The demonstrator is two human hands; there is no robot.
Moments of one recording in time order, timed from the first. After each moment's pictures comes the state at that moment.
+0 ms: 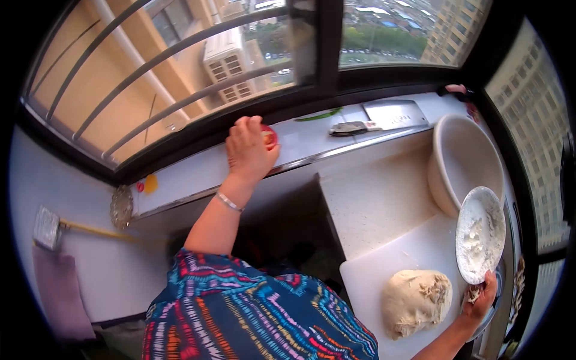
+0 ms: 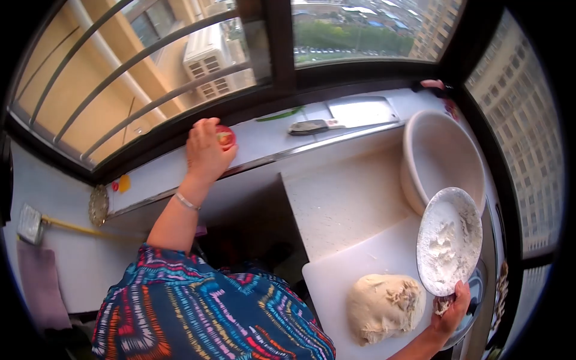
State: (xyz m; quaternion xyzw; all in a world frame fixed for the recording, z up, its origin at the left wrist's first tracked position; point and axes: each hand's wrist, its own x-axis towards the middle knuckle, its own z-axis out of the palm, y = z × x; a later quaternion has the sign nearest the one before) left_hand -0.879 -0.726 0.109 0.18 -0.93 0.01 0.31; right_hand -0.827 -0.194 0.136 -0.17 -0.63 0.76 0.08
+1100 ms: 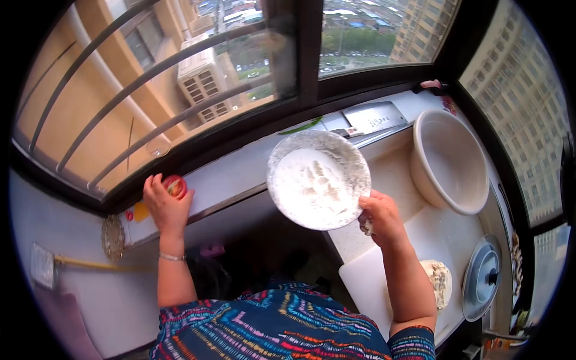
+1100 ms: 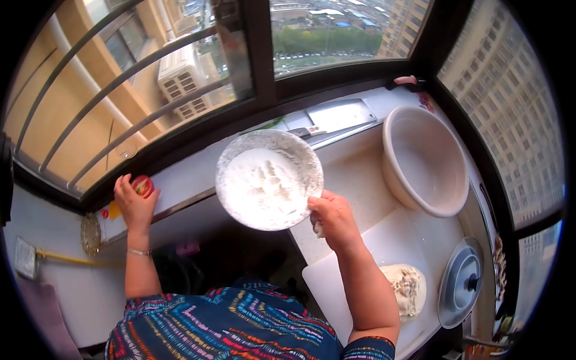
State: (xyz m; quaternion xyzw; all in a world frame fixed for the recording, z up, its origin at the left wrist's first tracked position) left_hand -0.767 -0.814 0.111 0.31 -0.88 0.02 0.35; right_hand -0.899 -0.451 0.120 0.03 -0.59 0.75 -0.29
